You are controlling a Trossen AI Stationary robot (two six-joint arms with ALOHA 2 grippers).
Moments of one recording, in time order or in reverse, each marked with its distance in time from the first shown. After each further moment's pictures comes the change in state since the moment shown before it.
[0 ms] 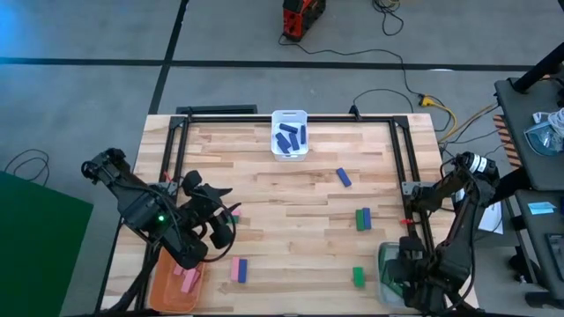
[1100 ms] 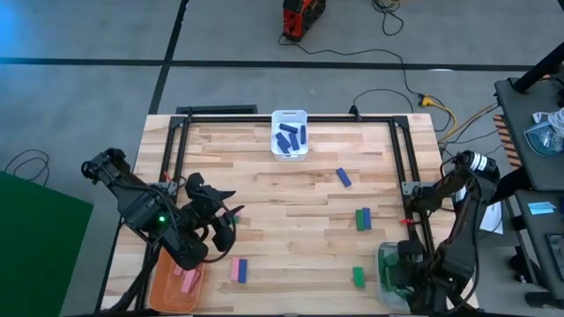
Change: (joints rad) left arm 0.000 0.000 0.000 0.086 0.001 -0.004; right arm -0.011 -0.020 0.048 0.031 -0.026 -0.091
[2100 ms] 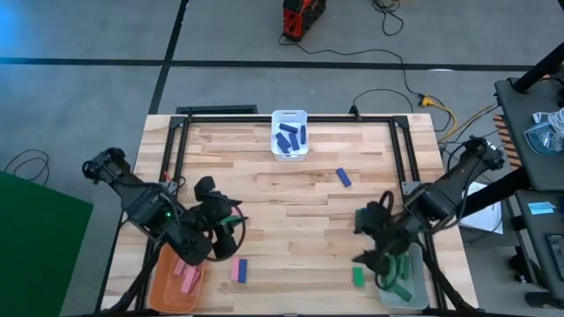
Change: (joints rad) left arm 0.043 0.000 0.000 0.101 0.196 0.216; right arm -0.498 -0.186 0.177 0.127 0.146 -0.214
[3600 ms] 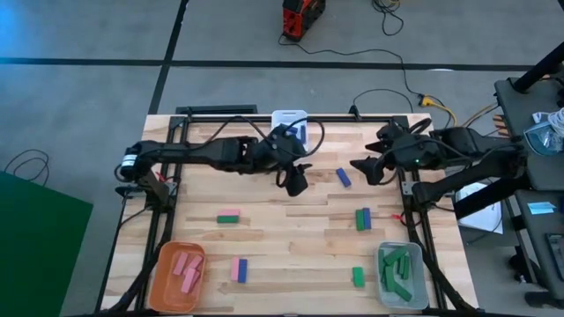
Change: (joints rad) left arm 0.636 0.238 0.000 0.617 0.447 0.611; right arm -0.530 -0.280 0.002 -0.125 0.251 -0.148
